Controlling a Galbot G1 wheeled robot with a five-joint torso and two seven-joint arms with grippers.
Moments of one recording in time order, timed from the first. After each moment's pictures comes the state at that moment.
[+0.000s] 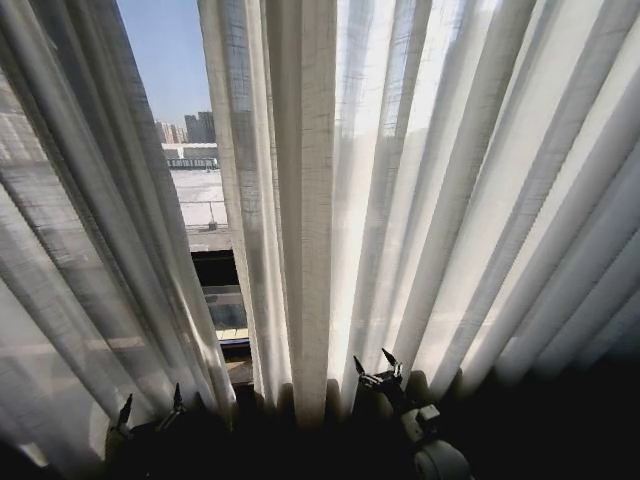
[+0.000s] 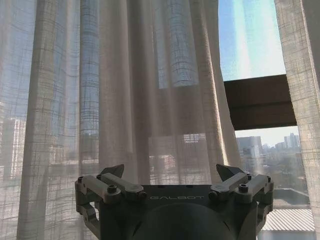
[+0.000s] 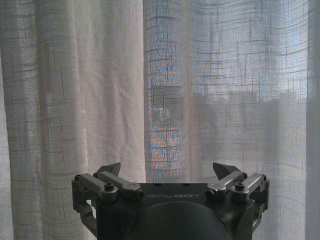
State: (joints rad) left arm 1.73 -1.42 -0.76 -1.83 -0.17 -0.61 -0.13; right arm -1.38 1.27 0.42 1.72 0.29 0.20 -0.16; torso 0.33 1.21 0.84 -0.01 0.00
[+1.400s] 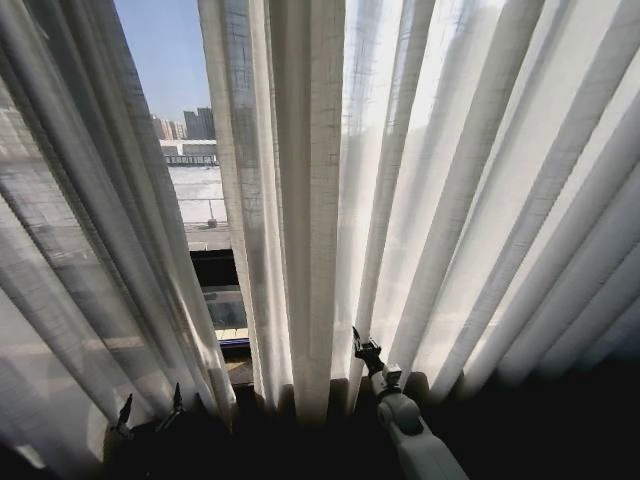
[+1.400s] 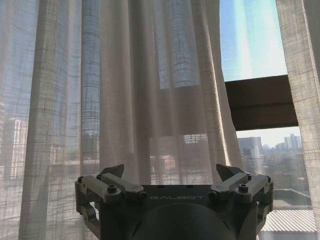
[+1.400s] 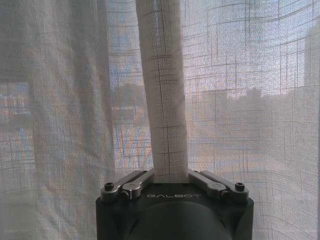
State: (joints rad) left arm 1.73 -1.42 -0.76 -1.83 -0.17 -0.61 -0.13; right arm -1.09 1.33 0.32 1.47 0.28 0.17 0.01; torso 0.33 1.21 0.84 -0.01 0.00
